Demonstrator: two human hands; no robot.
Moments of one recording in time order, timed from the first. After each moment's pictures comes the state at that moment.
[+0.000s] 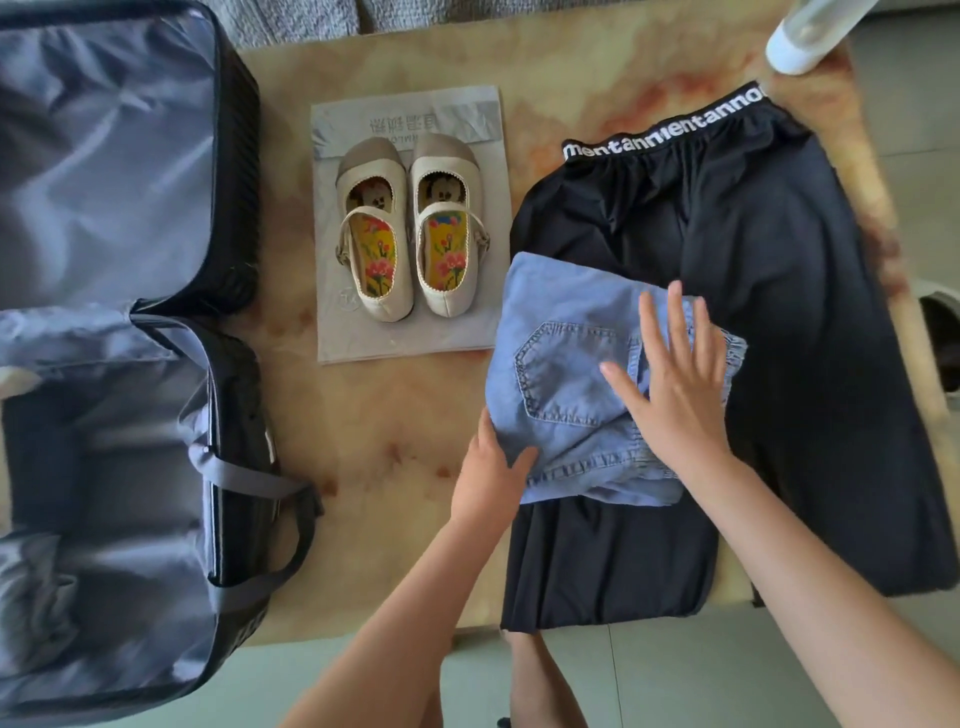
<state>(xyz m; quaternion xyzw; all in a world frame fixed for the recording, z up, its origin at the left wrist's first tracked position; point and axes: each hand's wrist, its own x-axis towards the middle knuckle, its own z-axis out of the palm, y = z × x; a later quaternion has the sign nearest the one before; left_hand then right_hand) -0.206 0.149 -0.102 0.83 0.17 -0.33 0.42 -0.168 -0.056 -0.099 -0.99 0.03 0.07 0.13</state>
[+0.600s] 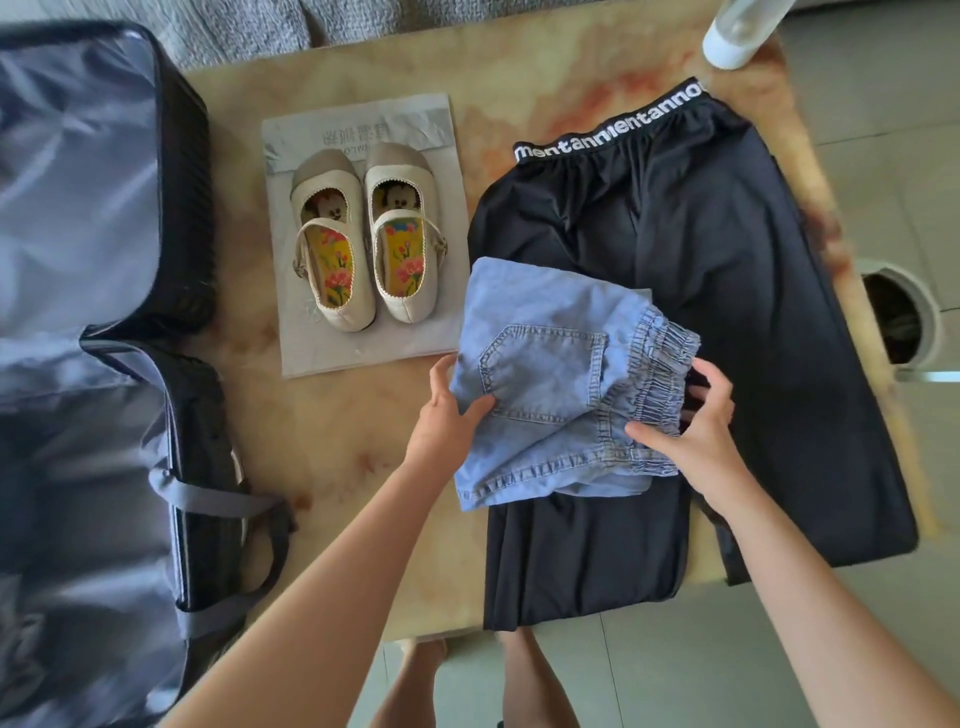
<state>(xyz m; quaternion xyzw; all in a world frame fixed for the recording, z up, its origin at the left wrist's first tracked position) -0.152 0.154 -0.088 0.82 0.15 -0.32 0.44 -0.224 -0.105 -0.098 -0.79 0.31 0.12 0.51</state>
